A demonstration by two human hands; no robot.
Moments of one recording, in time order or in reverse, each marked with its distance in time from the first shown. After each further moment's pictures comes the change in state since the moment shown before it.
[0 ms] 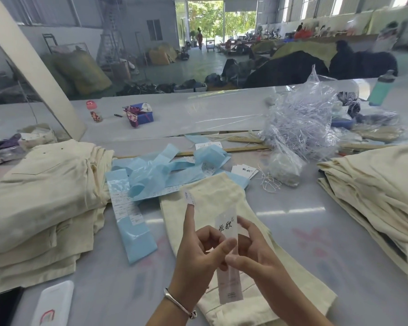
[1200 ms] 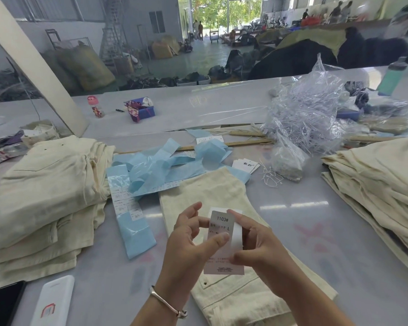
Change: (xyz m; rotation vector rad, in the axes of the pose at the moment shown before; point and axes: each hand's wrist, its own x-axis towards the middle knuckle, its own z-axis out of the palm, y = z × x) left_hand 0.000 0.020 0.001 0.246 0.118 -0.086; right_hand 0.020 0.002 -0.025 0.031 0.035 0.177
